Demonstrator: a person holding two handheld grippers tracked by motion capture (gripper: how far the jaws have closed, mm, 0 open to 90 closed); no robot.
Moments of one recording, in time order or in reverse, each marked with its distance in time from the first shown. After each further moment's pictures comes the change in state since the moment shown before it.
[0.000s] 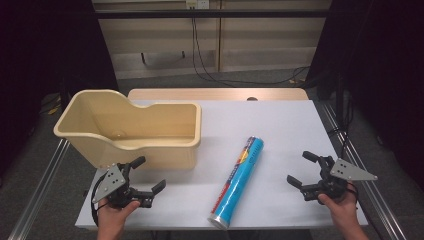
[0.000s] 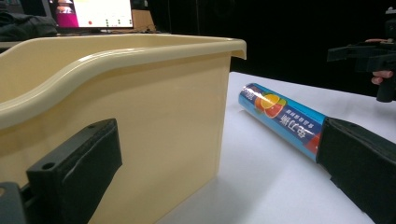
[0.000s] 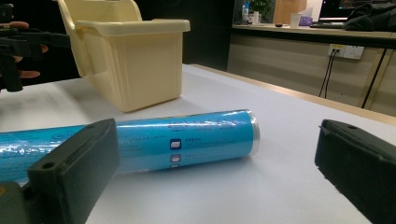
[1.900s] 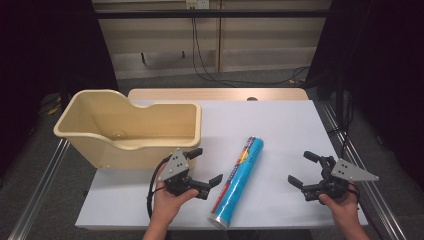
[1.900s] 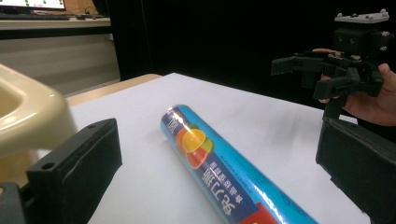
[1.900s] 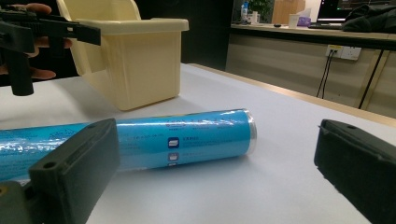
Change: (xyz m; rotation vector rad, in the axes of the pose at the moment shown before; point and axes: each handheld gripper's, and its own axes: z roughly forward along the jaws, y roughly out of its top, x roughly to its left) left arm -0.073 0.036 0.118 0.072 -0.196 -0.026; right arm 0.000 0.001 -0.002 0.003 -0.005 -0.007
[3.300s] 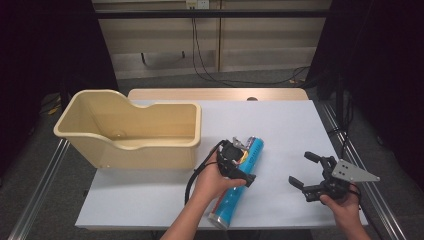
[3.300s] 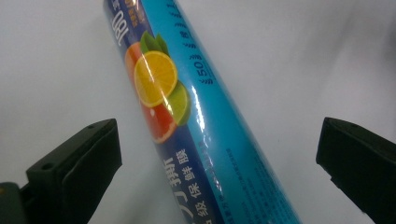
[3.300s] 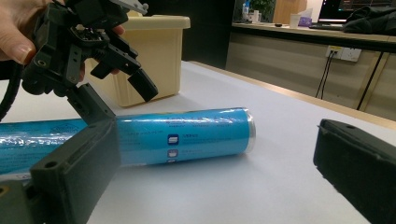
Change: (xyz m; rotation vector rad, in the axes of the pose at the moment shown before) left arm -0.017 0.024 0.127 0.732 0.030 -0.116; right arm 0.000 0.001 -0.002 0.008 0.000 -0.022
